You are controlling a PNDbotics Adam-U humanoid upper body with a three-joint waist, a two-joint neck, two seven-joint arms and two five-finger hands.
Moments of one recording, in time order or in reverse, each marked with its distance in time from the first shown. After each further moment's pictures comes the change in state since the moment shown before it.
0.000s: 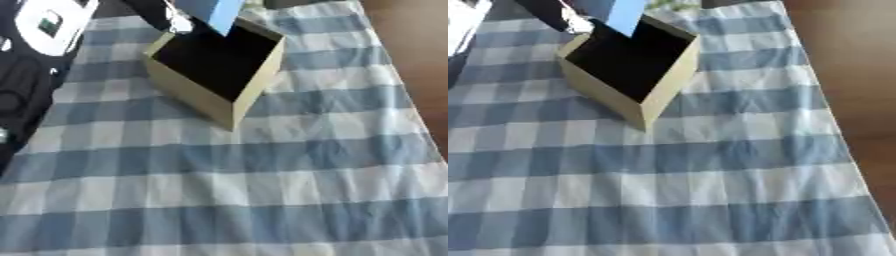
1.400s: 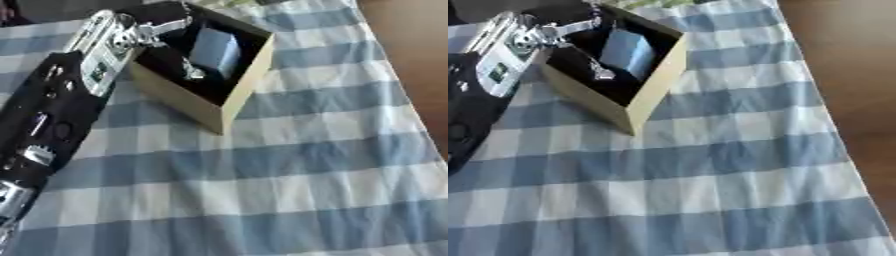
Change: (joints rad) left arm 0.027 -0.061 -0.006 0.175 -0.249 -0.160 0.081; right arm 0.004 0.007 -0.013 -0.013 -0.012 0.009 -0.001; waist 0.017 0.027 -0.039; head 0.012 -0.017
